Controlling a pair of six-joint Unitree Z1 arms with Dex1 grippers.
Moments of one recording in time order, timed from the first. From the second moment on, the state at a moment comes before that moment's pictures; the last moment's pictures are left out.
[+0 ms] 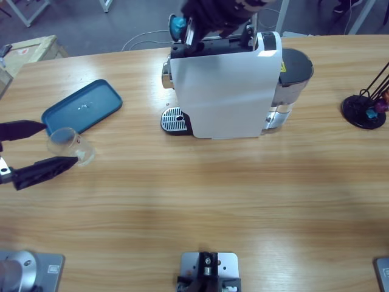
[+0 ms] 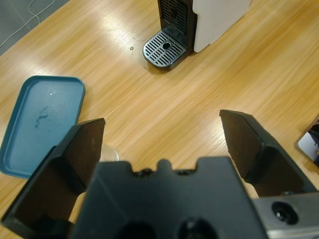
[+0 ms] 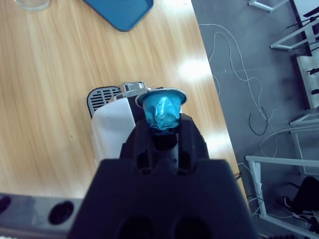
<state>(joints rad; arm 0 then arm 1) -0.97 0.95 -0.67 0.37 0.19 -0.02 0.86 1.87 -1.57 0.36 -0.05 -0.62</state>
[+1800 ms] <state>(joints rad) -0.97 0.93 -0.70 0.39 0.17 -0.04 1.04 1.44 -1.14 0.32 -0.49 0.39</state>
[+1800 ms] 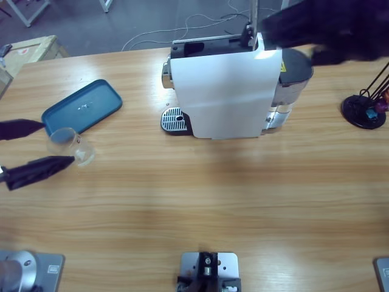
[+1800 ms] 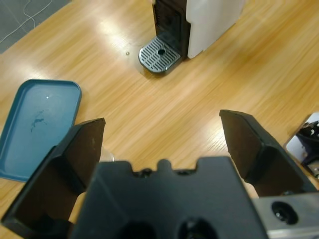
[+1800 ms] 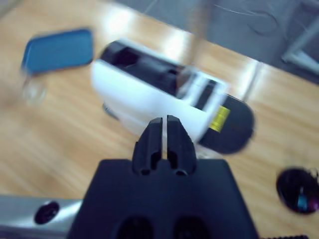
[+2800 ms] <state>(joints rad) -0.97 0.94 -0.74 0.43 0.17 -0.06 0.96 1.80 -1.48 0.19 -0.44 0.64</state>
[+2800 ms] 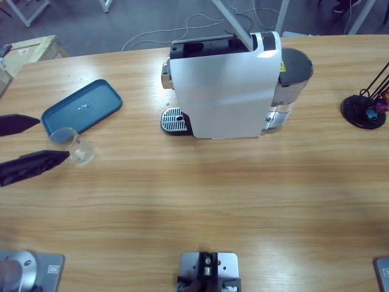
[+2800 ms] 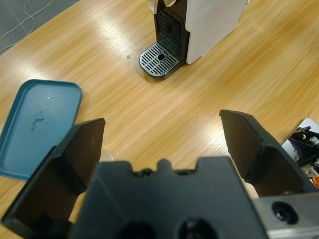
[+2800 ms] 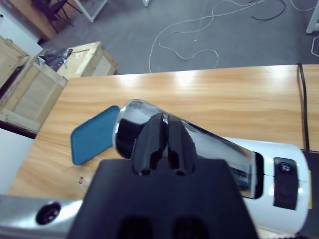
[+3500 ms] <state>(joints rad) -0.97 0.94 -0.74 0.46 0.16 -0.07 0.97 1.94 -1.47 0.14 -0.38 0.64</state>
